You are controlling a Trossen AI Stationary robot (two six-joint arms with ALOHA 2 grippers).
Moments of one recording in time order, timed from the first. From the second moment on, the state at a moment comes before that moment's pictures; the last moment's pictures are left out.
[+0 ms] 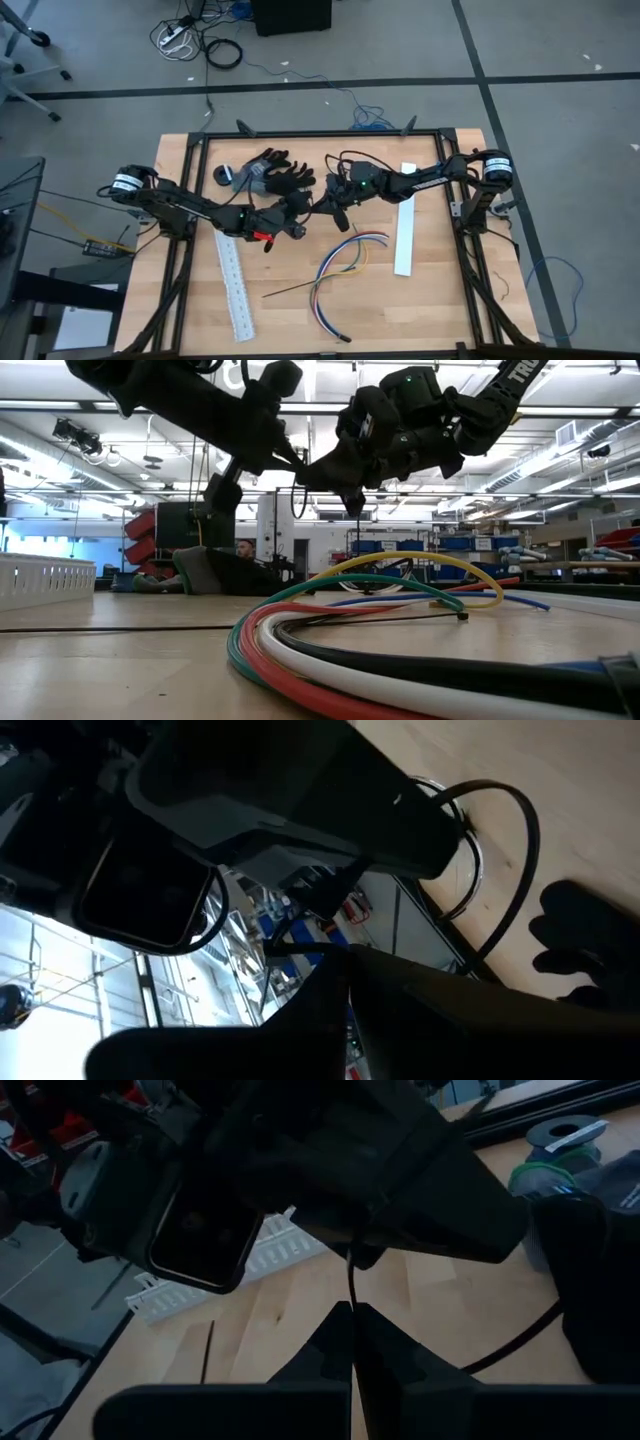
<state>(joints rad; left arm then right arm) -0.19 1.55 0.74 0.46 -0.88 1.68 -0.17 1.75 0.88 0.63 -0.37 0.27</state>
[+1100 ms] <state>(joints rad) -0.19 1.55 0.74 0.48 -0.82 1.01 -0.18 1.75 0.88 0.71 -0.42 0.47</state>
